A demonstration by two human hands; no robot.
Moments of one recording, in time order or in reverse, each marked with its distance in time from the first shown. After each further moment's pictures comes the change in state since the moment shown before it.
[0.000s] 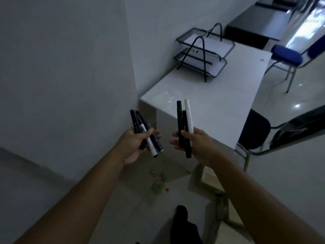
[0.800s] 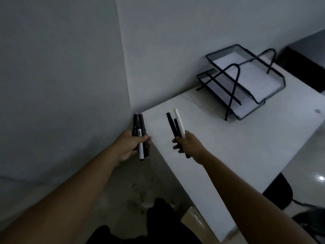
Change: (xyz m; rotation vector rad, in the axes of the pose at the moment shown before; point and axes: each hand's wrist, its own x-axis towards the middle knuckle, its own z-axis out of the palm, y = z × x) left_hand 0.252 0.047 0.042 0.055 0.354 -0.087; right_hand 0.313 -0.087 -0.085 -0.782 -0.222 0.120
